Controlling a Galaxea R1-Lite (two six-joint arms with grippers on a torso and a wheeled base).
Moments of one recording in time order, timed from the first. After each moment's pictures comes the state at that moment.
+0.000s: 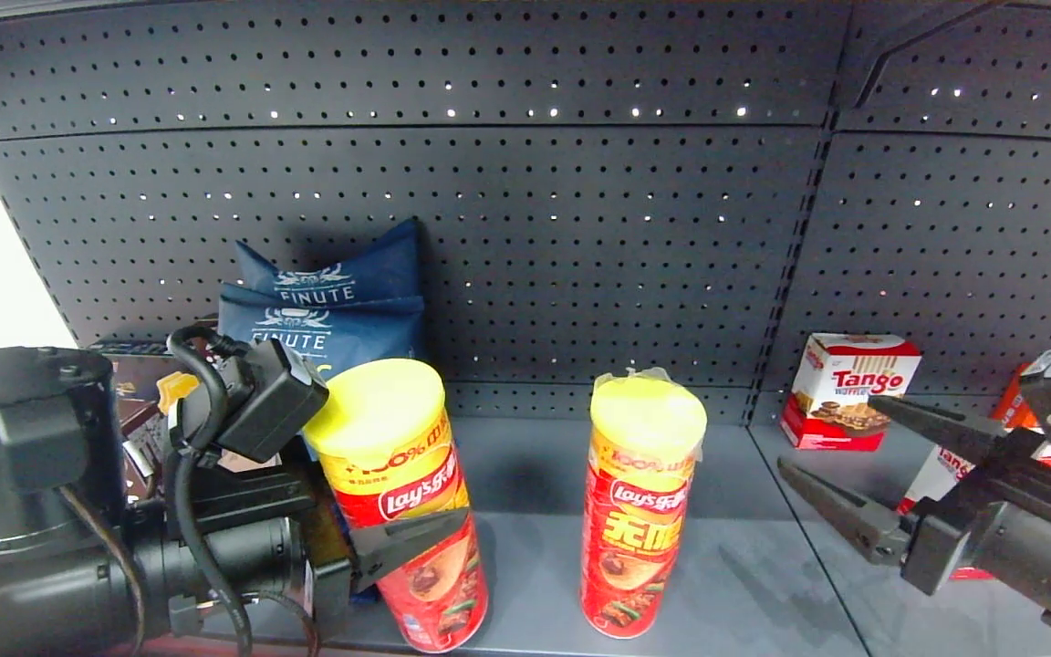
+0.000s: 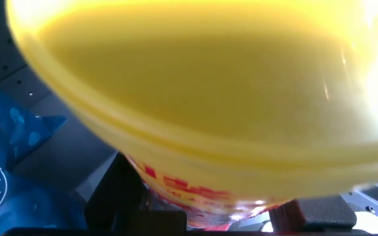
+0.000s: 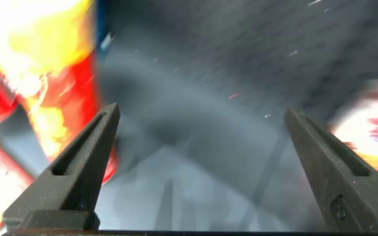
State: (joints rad) left arm -0.53 1.37 -0.53 -0.54 -0.38 0.07; right arm 0.64 1.22 -0.35 -0.83 -0.15 -0.13
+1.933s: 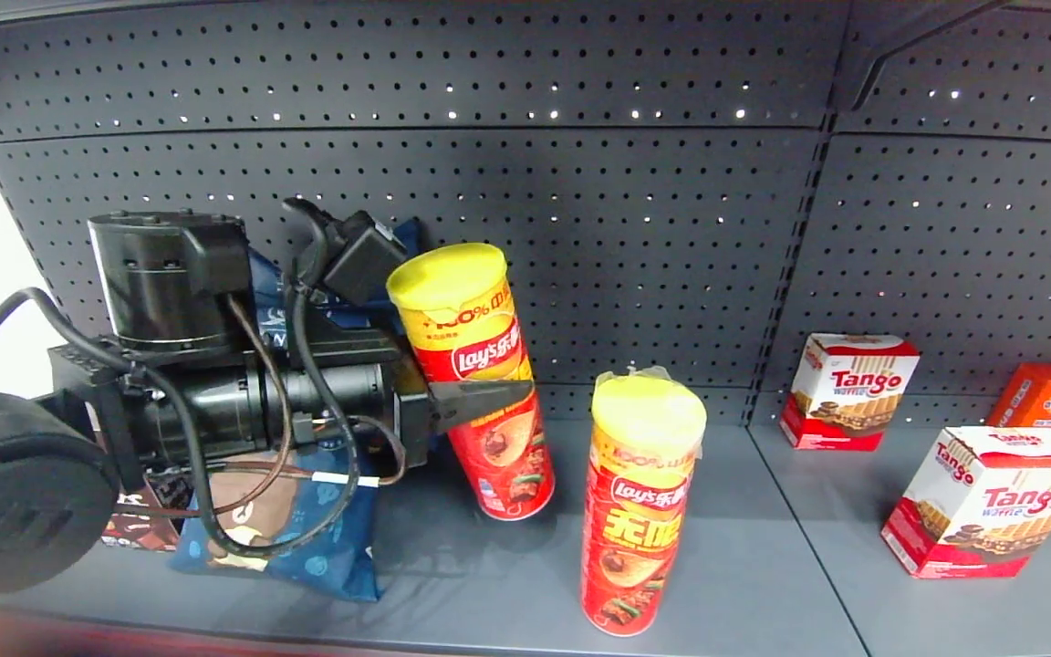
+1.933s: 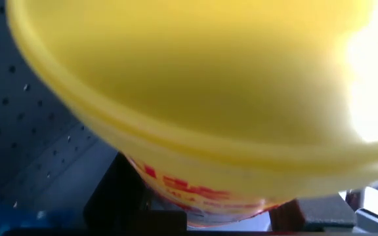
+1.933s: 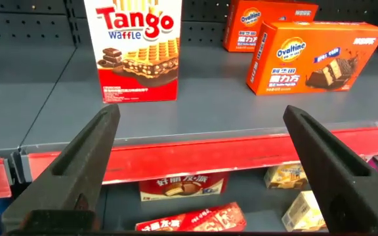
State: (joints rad) left arm -0.43 1.64 -0.88 -0.57 -0.63 0.07; right arm -0.03 0.05 0.00 -0.07 -0.21 -0.10
